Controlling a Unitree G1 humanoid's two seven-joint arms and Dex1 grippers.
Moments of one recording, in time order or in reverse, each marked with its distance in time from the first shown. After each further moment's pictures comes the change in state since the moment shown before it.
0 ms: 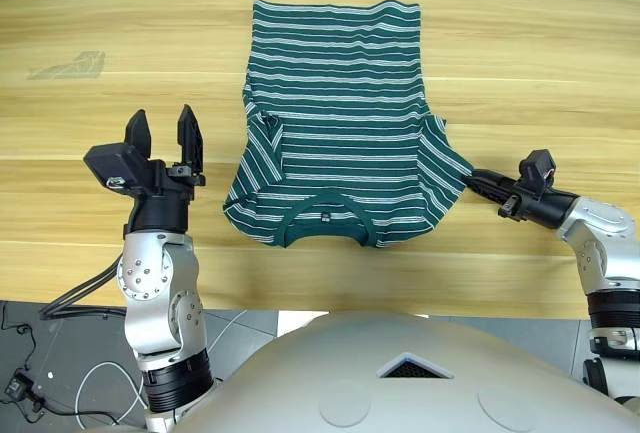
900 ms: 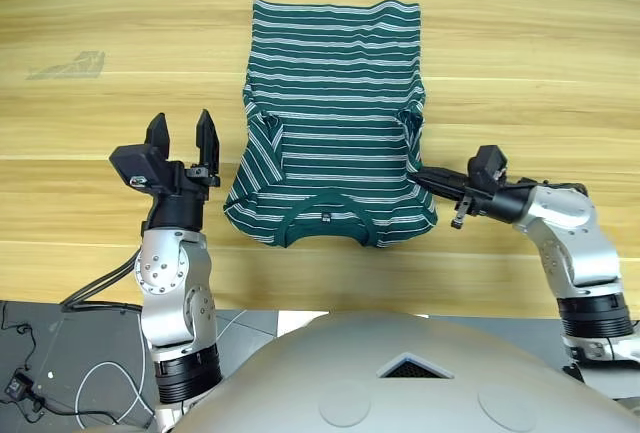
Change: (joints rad) left arm -0.018 -0.021 -0.044 0.070 0.047 -0.047 -0.011; right arm 0.002 0.094 0.170 -0.344 -0.038 0.008 -0.052
